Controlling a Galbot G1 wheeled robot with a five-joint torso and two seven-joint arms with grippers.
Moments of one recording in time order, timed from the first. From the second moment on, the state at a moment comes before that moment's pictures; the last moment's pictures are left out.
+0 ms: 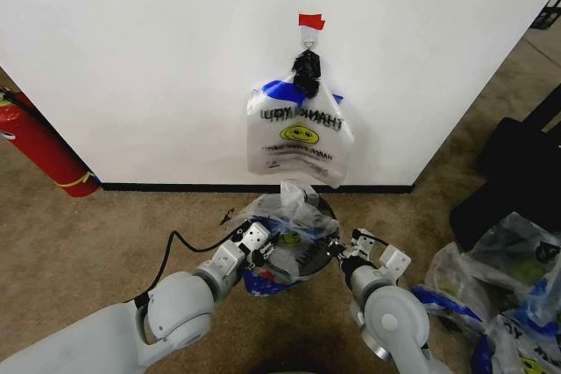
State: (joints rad) left arm 0.80 -0.68 0.37 -2.18 -0.60 0.50 -0.38; right arm -1.34 1.41 0.28 2.13 0.99 -0.47 0.63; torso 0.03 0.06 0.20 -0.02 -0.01
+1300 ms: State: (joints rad) left arm 0.38 -0.73 0.50 -2.03 -0.70 0.37 -0.36; right arm -1.44 1.35 0.20 2.18 0.73 -0.46 0.47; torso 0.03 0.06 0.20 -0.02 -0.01
